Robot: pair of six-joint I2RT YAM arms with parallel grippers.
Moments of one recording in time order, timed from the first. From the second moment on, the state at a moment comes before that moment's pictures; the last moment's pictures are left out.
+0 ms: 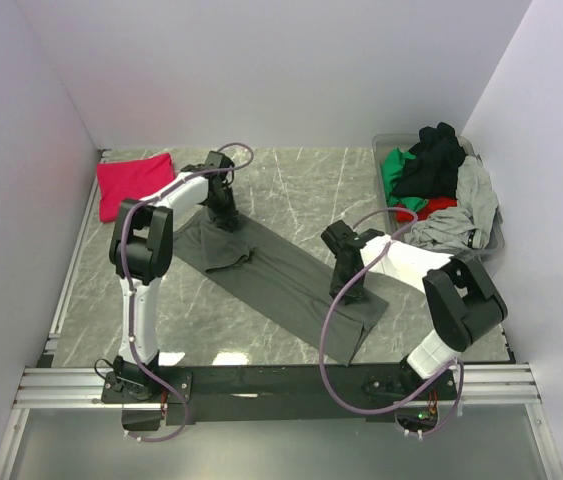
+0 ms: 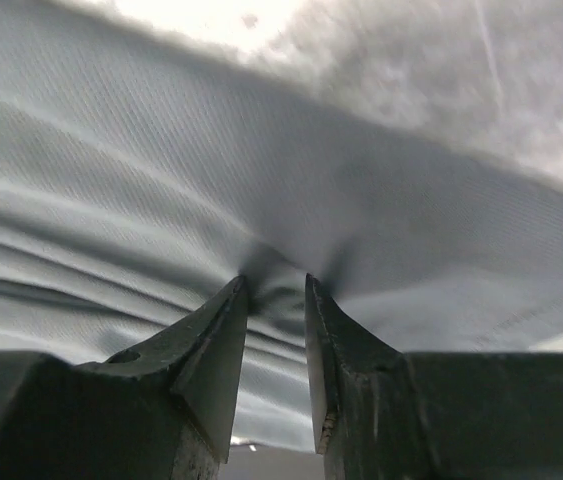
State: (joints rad) left arm -0.29 2.18 1.69 -0.72 0.10 -0.54; right arm 0.55 1.60 0.91 -0.74 0.10 0.83
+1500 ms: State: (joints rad) left arm -0.24 1.96 1.33 -0.71 0.25 -0.62; right arm 0.59 1.57 0.86 -0.67 -0.09 0.51
